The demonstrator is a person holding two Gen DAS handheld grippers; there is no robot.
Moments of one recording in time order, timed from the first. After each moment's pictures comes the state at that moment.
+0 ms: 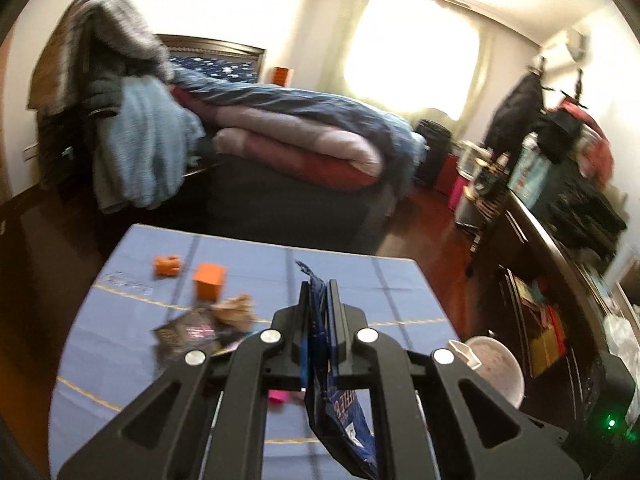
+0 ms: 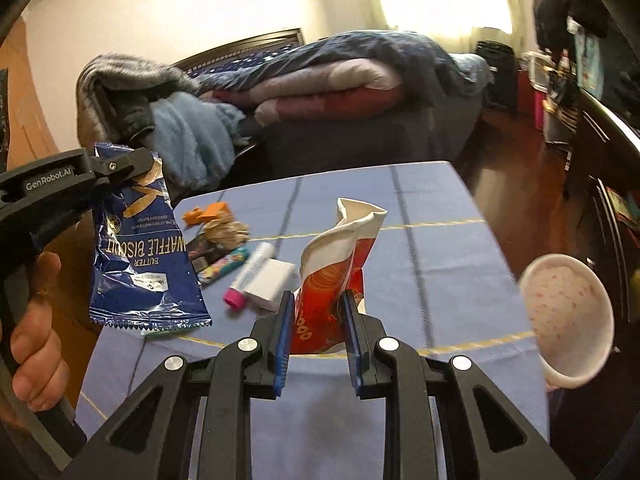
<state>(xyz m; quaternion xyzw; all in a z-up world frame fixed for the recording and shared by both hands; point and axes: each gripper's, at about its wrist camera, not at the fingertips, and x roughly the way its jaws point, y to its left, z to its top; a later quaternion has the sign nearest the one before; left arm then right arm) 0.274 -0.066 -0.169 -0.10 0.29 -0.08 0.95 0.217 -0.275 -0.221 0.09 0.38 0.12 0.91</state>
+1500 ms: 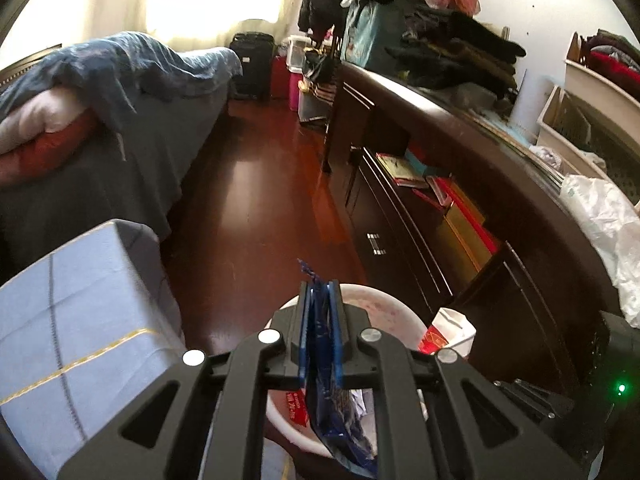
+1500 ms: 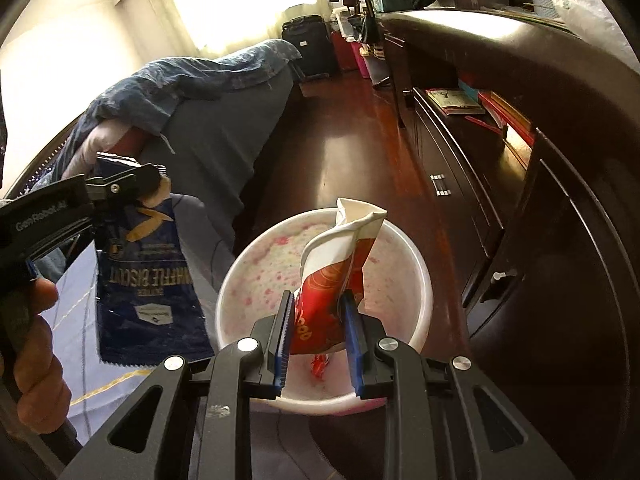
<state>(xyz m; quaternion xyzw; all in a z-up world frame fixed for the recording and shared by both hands) 0.363 -0.435 -0.275 0.05 0.37 -0.35 0.86 0.218 -0.568 -0.320 0.23 0.38 -0.15 0.88</state>
